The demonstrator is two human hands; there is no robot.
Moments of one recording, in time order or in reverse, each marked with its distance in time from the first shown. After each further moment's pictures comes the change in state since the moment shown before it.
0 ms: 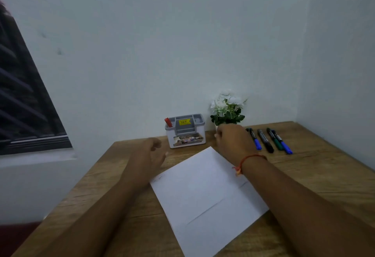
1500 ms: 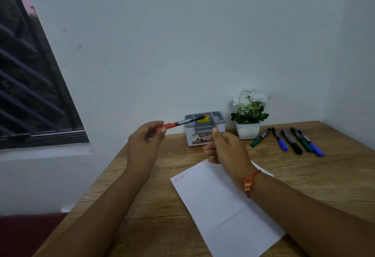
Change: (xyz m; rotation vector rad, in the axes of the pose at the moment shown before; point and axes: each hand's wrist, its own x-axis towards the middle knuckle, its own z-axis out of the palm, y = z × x) left_hand 0.008 -0.003 -0.041 -0.616 0.294 -0.099; right_hand -0.038 -0.085 0.018 1.261 -0.097 0.344
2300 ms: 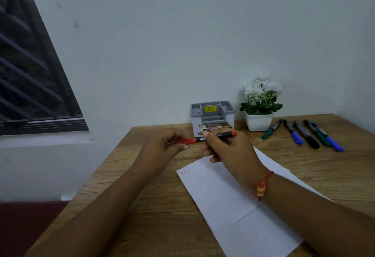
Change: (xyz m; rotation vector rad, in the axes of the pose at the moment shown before) left_hand -0.007 -0.021 -0.006 0.295 -0.439 0.110; right_hand -0.011 0.011 0.010 -0.092 -0.145 -0.108
